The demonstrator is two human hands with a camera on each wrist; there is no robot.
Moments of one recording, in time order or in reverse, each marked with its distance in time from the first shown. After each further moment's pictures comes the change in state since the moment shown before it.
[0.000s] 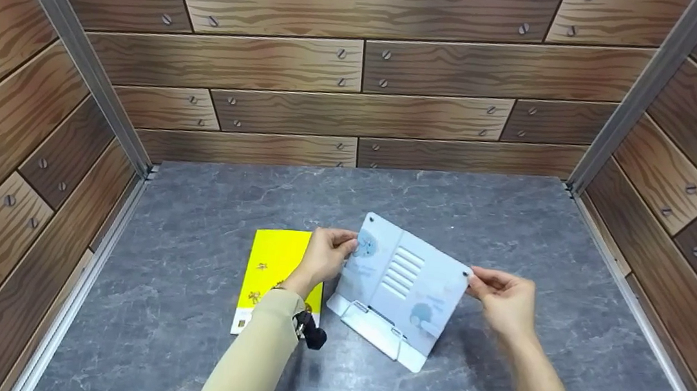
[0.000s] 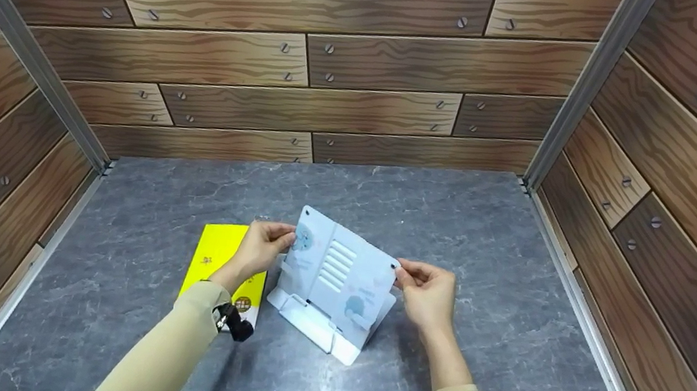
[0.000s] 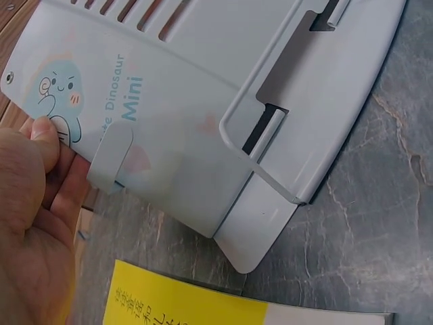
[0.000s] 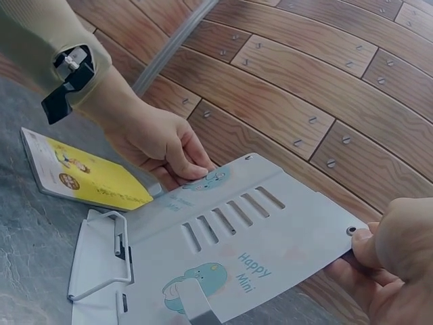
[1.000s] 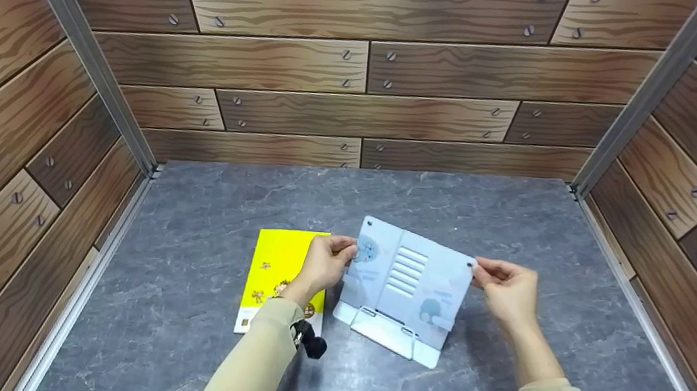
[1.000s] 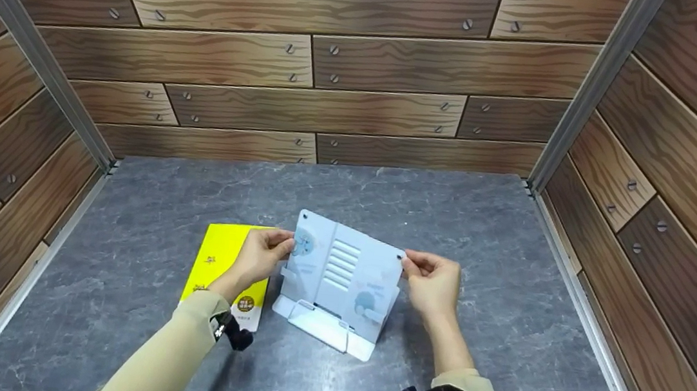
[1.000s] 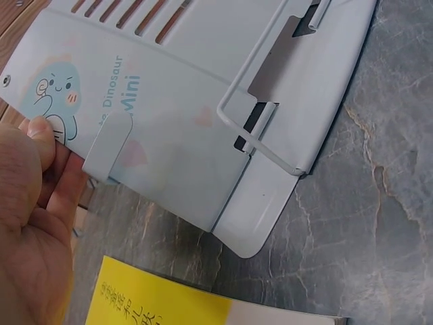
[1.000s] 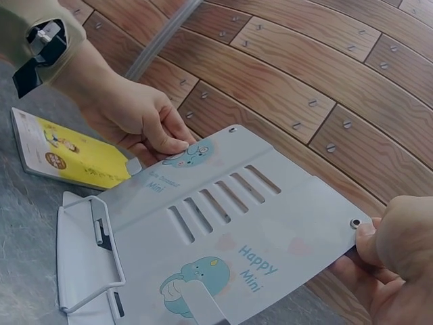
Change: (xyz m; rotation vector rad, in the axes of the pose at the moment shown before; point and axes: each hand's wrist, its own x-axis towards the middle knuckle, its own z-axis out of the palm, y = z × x) left_hand -0.015 -0.005 0.001 -0.018 0.060 -0.009; right_hand 0.022 0.004 0.002 -0.098 0.021 -0.035
